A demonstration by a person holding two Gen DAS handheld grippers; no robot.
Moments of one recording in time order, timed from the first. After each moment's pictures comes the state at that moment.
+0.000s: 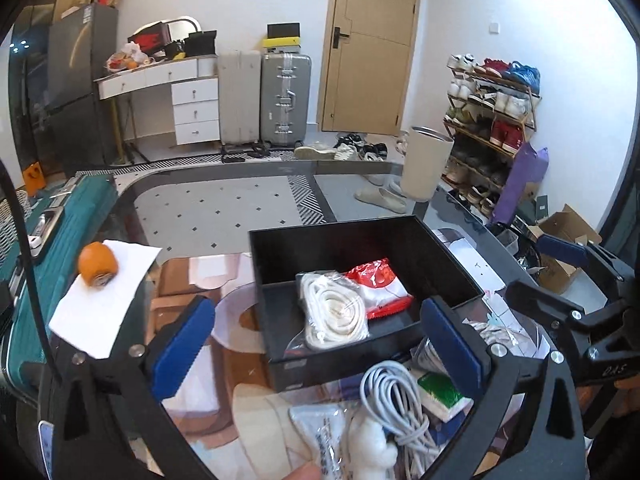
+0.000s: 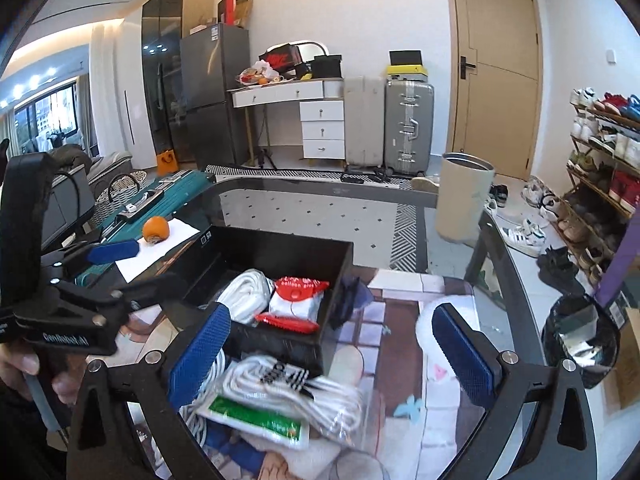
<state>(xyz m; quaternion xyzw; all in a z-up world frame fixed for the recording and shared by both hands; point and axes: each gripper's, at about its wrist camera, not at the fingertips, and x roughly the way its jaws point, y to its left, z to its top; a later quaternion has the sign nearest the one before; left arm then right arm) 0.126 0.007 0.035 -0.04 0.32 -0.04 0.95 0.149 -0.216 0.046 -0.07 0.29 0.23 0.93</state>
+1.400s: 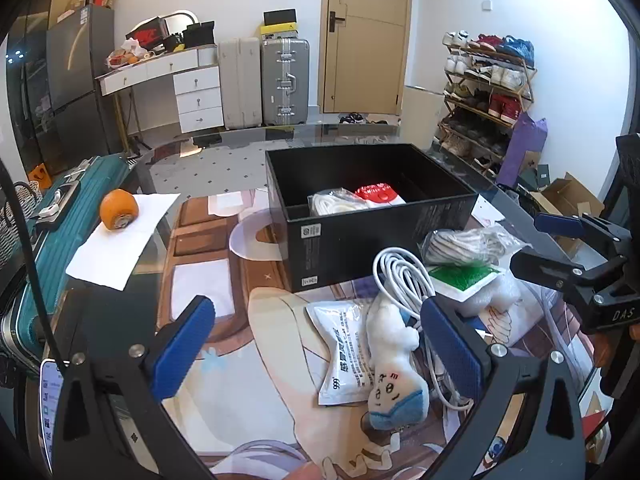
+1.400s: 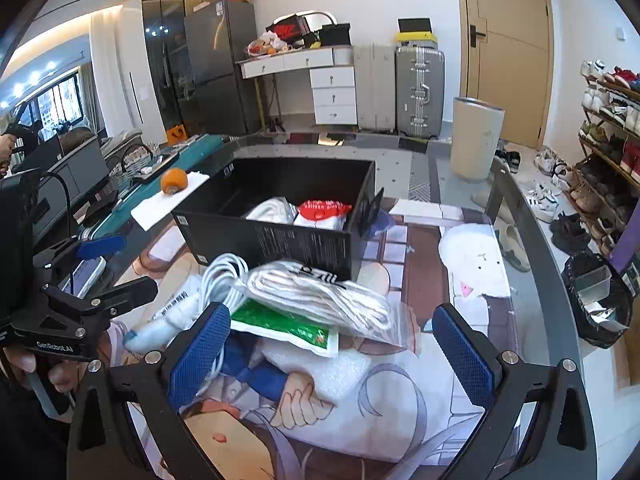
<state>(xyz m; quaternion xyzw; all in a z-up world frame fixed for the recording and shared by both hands) 0.064 0.008 -0.006 -0.01 0.35 -0.04 0.94 0.114 -0.222 0.011 -0.07 0.35 0.25 0.90</state>
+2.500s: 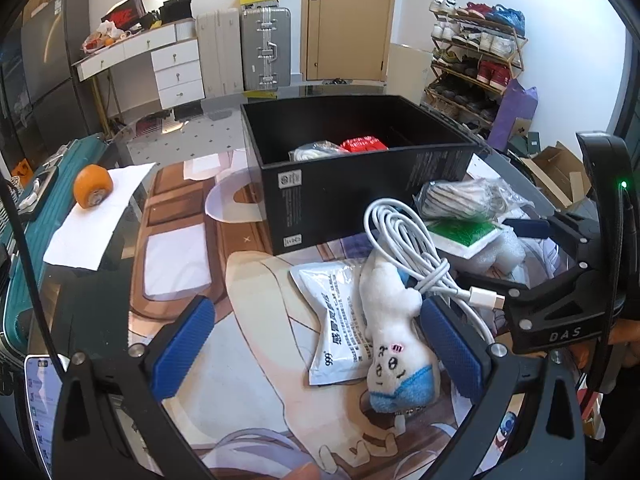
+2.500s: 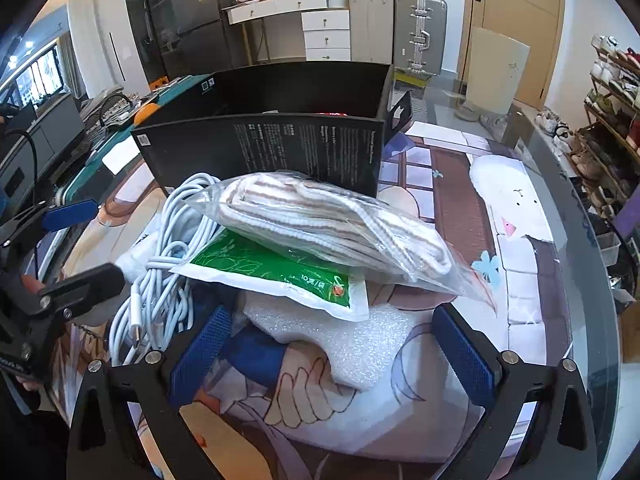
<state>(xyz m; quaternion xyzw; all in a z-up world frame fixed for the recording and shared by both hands) 0.073 0.002 -0.027 0.00 0.41 -0.07 0.91 0.131 -0.192 -0.051 -0.10 0.44 0.22 0.86</state>
